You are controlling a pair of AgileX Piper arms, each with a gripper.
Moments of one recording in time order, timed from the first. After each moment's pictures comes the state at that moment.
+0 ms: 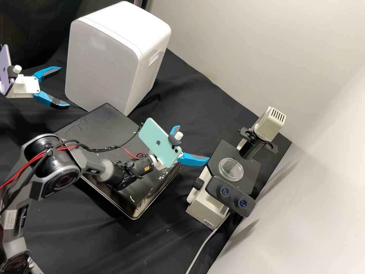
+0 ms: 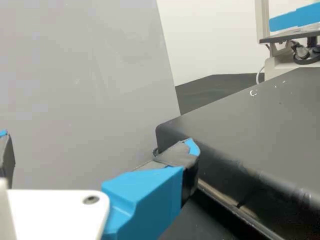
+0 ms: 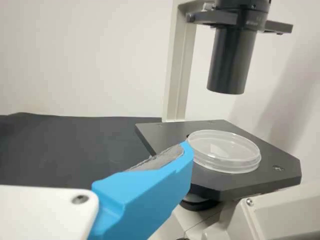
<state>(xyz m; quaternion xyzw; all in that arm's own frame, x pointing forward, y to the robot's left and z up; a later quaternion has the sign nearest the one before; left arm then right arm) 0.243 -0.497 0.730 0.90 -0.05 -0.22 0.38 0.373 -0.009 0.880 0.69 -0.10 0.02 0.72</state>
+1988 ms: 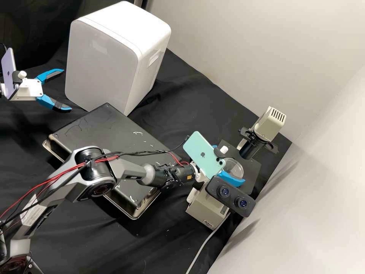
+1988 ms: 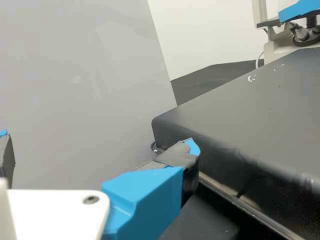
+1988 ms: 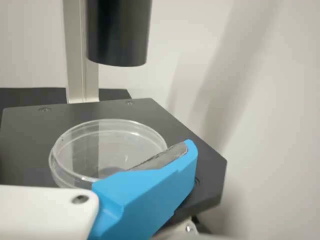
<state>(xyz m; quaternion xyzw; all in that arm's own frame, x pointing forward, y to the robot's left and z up) 0.248 -0.500 0.721 0.91 -0.05 -0.22 0.35 0.457 -0.087 0.947 0.67 -0.19 -0.05 0.71</state>
